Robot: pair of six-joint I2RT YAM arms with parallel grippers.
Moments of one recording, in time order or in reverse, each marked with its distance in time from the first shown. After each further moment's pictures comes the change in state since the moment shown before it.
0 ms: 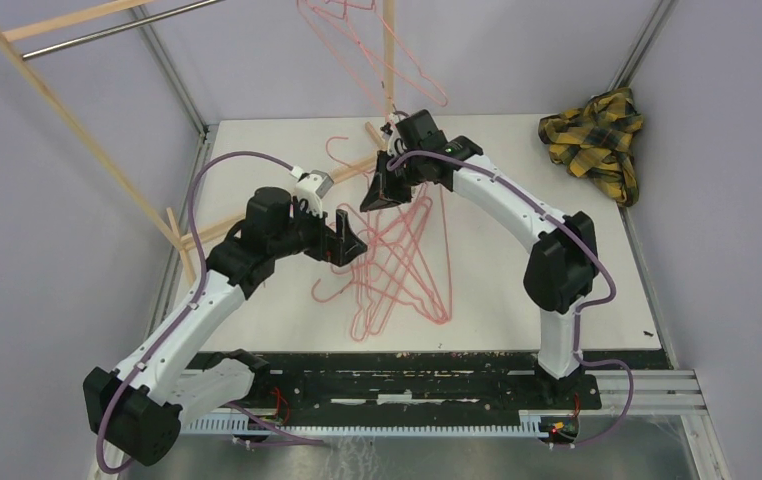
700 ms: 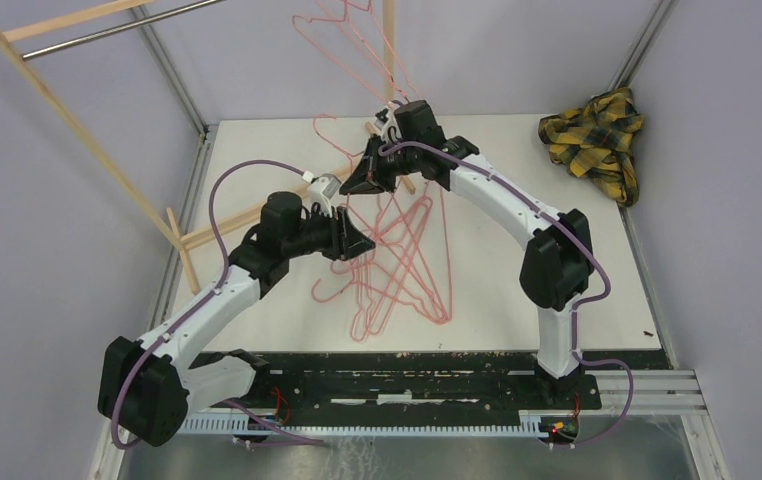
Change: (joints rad) left arm 0.000 0.086 -0.172 0.357 0.143 -0.181; right arm -0.003 0.030 0.023 0.277 -0.157 0.286
